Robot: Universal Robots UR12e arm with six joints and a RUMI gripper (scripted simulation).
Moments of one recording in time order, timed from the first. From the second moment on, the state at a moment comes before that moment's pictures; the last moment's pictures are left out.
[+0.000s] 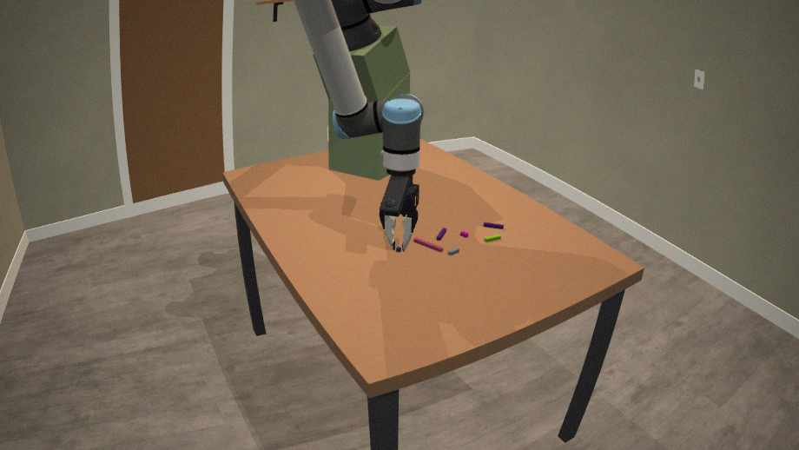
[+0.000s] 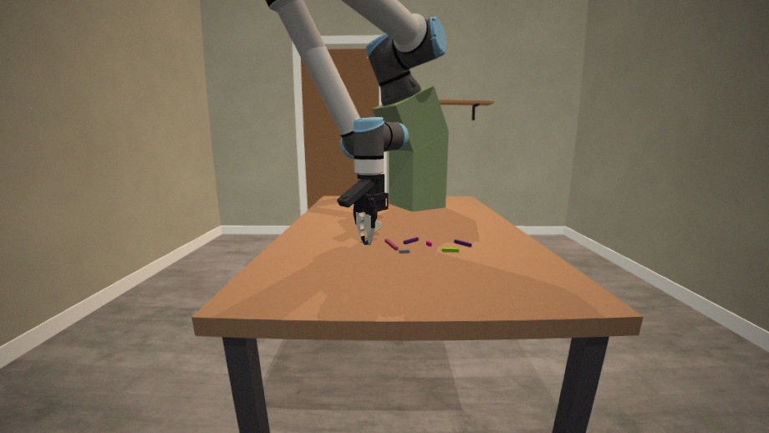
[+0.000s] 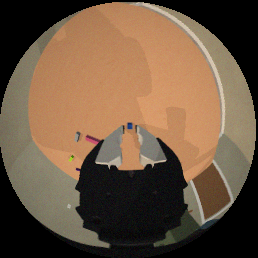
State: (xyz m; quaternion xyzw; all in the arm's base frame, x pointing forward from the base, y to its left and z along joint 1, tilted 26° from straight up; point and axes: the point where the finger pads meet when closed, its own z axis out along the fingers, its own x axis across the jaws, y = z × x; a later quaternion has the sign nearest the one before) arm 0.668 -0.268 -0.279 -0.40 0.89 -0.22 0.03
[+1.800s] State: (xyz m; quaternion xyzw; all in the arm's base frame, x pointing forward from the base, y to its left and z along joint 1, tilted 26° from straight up) arm 0.648 -0.235 -0.198 -0.40 0.89 -0.22 0.03
